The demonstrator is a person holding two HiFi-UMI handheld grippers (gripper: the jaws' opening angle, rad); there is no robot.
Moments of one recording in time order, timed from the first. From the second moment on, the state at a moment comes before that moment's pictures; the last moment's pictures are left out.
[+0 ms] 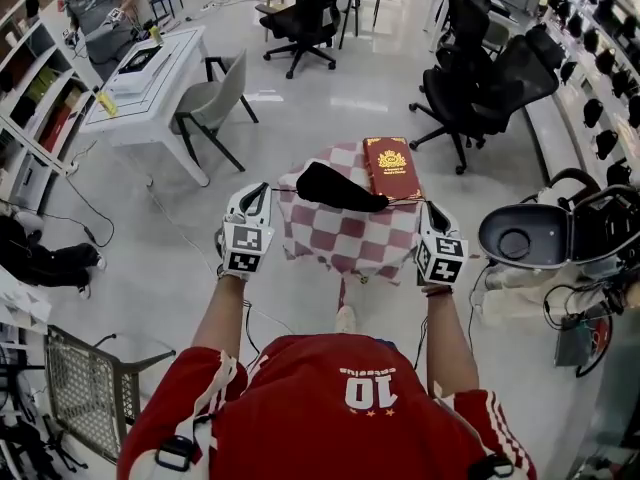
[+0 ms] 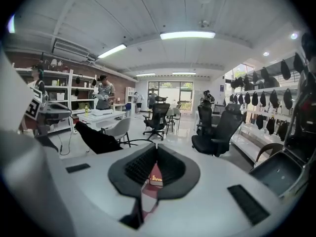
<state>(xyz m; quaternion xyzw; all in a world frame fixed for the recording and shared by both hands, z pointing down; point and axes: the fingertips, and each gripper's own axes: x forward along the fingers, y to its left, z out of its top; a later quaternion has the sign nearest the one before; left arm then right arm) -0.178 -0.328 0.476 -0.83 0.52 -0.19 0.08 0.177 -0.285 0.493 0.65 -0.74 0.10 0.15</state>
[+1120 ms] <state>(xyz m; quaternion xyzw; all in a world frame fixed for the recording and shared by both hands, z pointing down) -0.229 -0.297 0.440 -0.79 0.57 -0.22 0.13 0.200 -0.243 0.444 0.72 -0.68 0.10 0.09</state>
